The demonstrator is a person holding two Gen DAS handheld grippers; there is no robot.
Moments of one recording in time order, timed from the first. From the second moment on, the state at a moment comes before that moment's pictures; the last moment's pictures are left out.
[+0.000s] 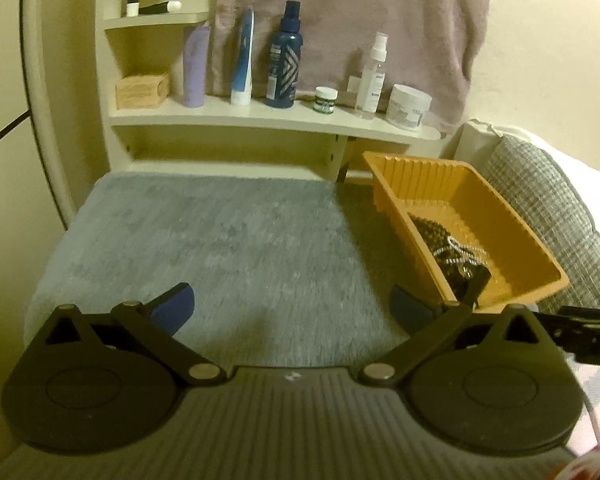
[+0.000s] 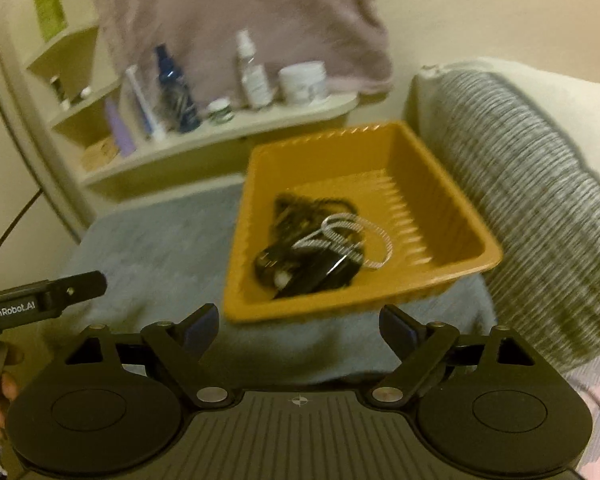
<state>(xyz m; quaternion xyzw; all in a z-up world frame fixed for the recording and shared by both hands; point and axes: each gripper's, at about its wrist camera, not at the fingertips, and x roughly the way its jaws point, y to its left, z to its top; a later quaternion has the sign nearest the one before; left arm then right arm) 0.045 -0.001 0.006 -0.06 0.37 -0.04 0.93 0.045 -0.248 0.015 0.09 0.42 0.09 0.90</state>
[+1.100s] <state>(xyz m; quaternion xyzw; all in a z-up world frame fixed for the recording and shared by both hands) -0.005 -0.009 0.010 -0.05 0.39 -0.01 0.92 0.022 -0.220 0.016 0.06 0.42 0.11 0.90</state>
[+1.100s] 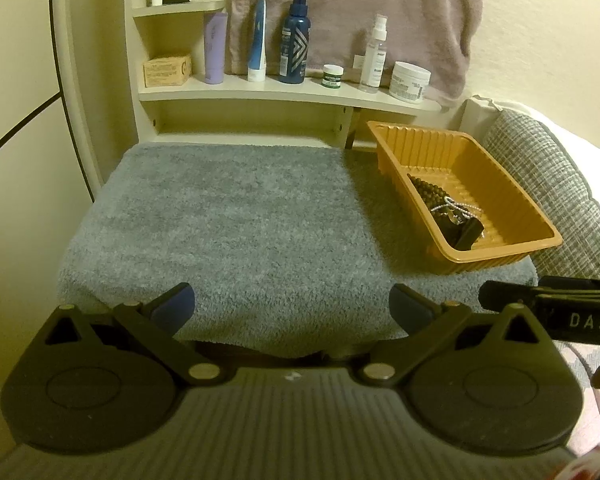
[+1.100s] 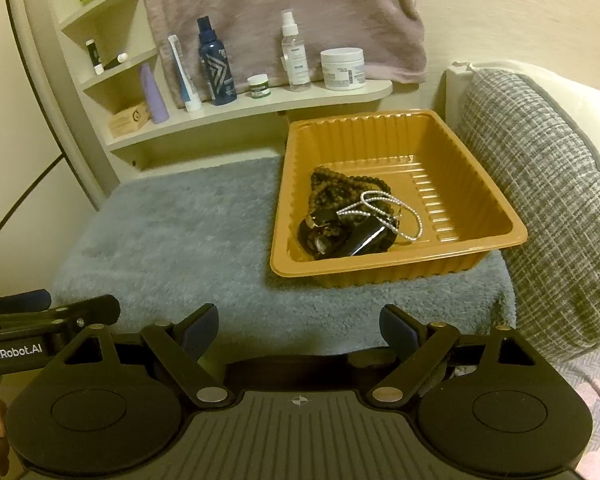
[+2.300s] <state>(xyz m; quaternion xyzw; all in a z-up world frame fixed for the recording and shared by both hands) -0.006 -0.008 0.012 -0.05 0.38 -0.02 0.92 0.021 -0.221 0.018 0.06 0.42 0.11 0.90</state>
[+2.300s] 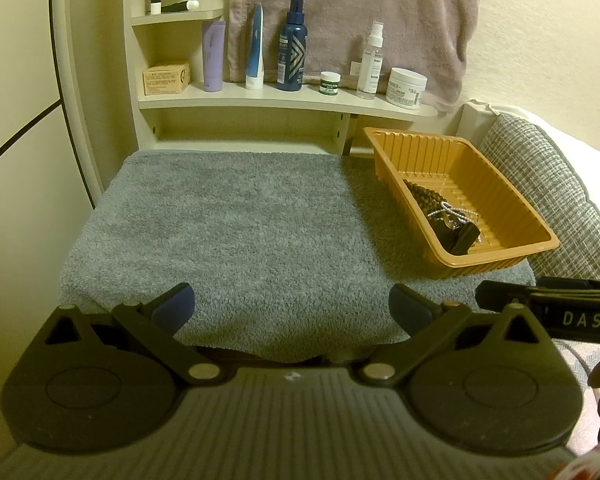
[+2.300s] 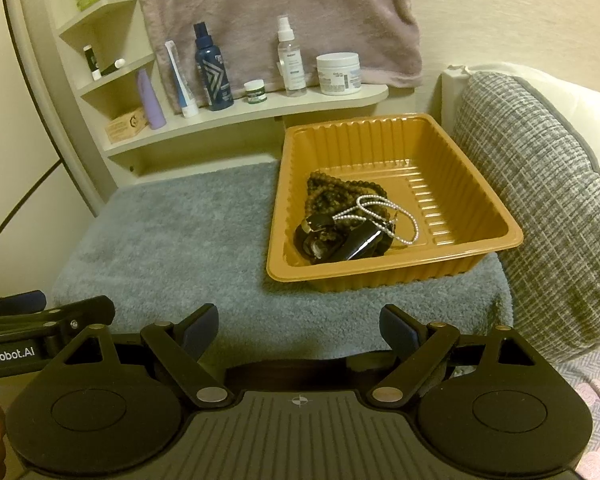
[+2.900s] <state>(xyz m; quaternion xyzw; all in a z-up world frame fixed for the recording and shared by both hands) -0.006 -0.007 0.014 -0.05 0.38 -0.02 0.92 0.020 -0.221 0.017 0.06 0.42 0.11 0.90</state>
